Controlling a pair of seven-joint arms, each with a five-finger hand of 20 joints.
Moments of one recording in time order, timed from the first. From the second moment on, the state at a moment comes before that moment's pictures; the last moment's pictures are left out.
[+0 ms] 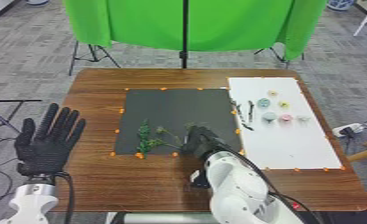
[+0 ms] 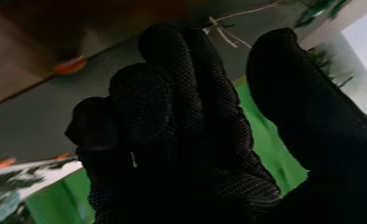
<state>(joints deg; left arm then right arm) 128.1 -60.4 -97.8 -120.8 -3.2 0.2 21.3 -91.3 -69.4 51.0 -116.8 -127.2 -11.4 43.8</state>
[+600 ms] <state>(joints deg) 128.1 -60.7 -97.7 -120.7 -3.6 0.1 20.9 -92.3 -70.1 50.8 -118.5 -125.5 -11.7 44.1</state>
